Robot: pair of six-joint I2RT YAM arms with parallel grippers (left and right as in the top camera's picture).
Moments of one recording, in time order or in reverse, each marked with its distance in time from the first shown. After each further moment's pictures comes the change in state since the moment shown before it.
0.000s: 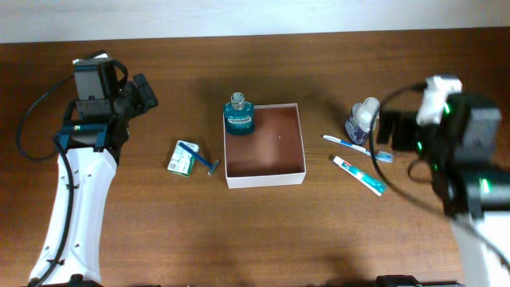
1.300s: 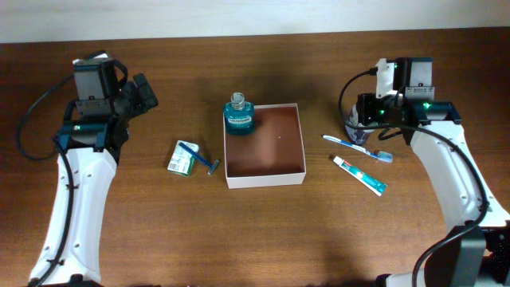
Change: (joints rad) left arm 0.000 0.000 0.000 0.000 0.000 0.000; right arm 0.000 0.465 0.021 0.187 -0.098 -0.098
